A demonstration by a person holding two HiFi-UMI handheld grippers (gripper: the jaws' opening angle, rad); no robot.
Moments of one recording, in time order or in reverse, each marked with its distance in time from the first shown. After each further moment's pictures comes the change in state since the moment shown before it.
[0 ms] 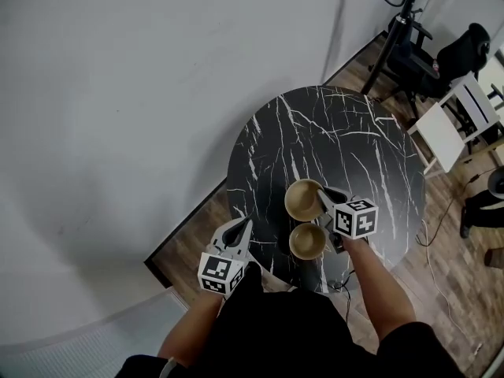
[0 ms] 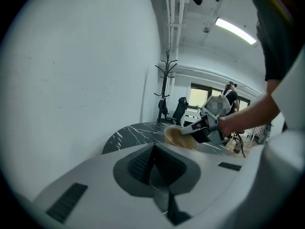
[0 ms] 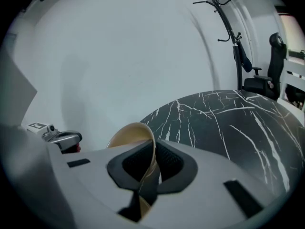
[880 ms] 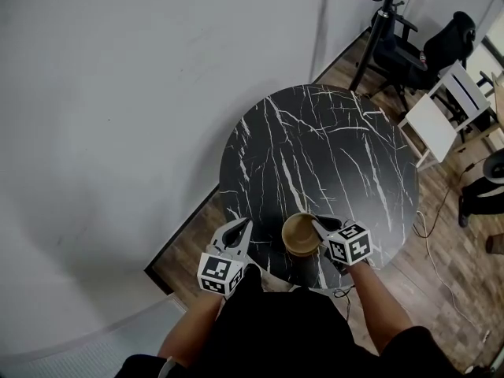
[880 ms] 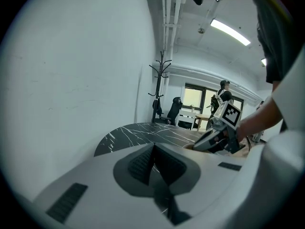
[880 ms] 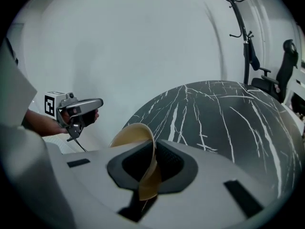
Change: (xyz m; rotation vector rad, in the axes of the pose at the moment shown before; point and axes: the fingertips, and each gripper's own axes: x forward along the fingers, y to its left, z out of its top) left arm 0.006 -0.021 0.003 0.029 0.004 -0.069; right arm -0.046 0.027 -0.085 -0.106 0.159 0.040
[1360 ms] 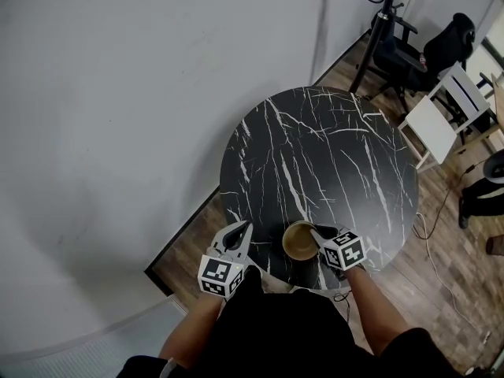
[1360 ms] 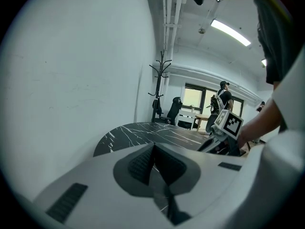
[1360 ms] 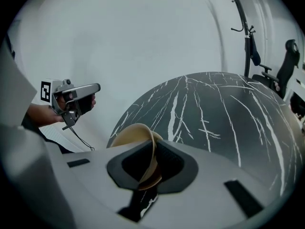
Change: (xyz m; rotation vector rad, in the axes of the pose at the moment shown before) left arm -0.003 -0.003 -0.003 -0.007 0.002 -0.001; right arm 0.011 0.000 -0.039 -0.010 0.079 -0.018
